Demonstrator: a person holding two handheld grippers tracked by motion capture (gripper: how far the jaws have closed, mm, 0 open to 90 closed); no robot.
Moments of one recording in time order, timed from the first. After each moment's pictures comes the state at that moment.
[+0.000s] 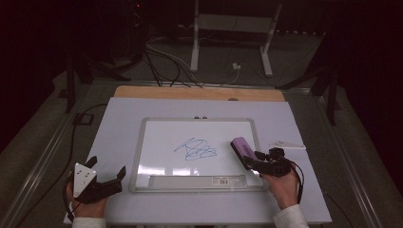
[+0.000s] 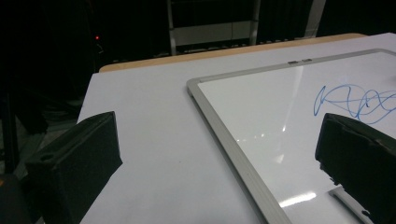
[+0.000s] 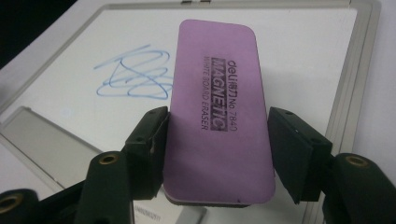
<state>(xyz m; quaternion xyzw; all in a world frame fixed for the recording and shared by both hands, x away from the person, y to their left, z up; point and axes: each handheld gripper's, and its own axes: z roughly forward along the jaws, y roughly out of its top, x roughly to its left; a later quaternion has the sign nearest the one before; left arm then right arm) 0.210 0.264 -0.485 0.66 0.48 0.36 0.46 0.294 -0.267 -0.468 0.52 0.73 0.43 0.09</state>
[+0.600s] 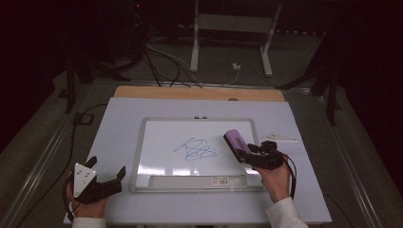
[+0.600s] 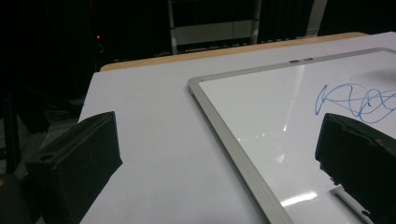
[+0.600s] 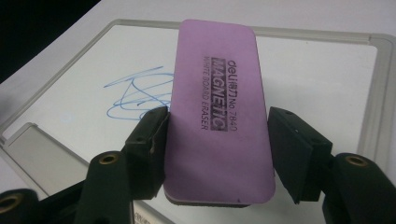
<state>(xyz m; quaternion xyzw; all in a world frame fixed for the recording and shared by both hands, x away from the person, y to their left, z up) 0.210 0.264 -0.485 0.66 0.48 0.36 0.46 0.309 -0.242 -0.457 0.50 0.74 0.44 0.10</state>
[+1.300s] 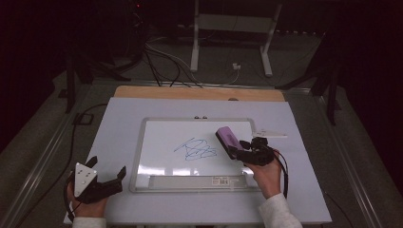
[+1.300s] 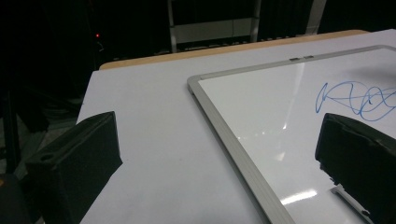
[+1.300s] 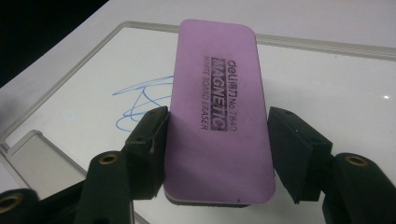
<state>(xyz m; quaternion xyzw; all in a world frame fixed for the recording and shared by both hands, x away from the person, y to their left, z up) 0.211 0.263 -0.486 0.66 0.48 0.36 0.46 0.321 -0.219 -0.456 0.48 0.75 0.44 0.10</state>
